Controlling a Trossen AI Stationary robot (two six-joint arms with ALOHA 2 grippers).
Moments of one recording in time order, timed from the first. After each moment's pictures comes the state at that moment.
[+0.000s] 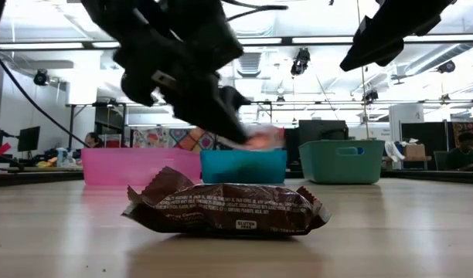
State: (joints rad) left arm -0.12 1.81 0.97 0.14 0.22 0.17; right arm 0.47 1.30 0.84 -0.32 0.37 0.44
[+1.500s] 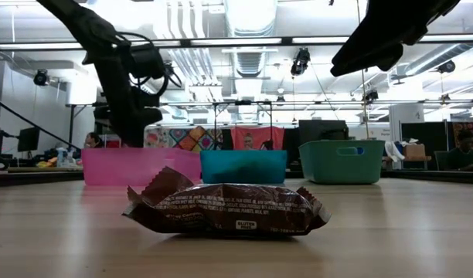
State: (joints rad) left arm 0.60 1.35 0.77 -0.52 -0.31 -0.22; right arm 0.47 1.30 0.80 -0.26 0.55 0.51
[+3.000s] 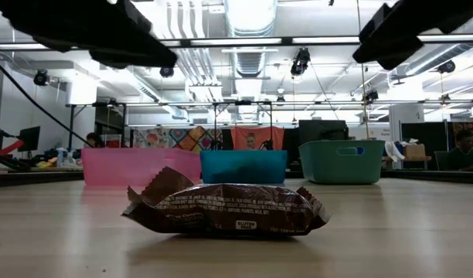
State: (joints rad) left arm -0.66 1.61 0.79 0.27 -0.56 -0.16; right arm 0.57 1.34 0.77 -0.11 0.37 0.40
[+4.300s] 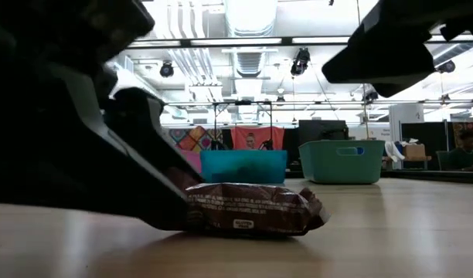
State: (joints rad) left arm -0.69 2.03 0.94 0.44 -0.60 -0.31; right arm 0.71 1.84 0.92 0.38 0.47 0.40
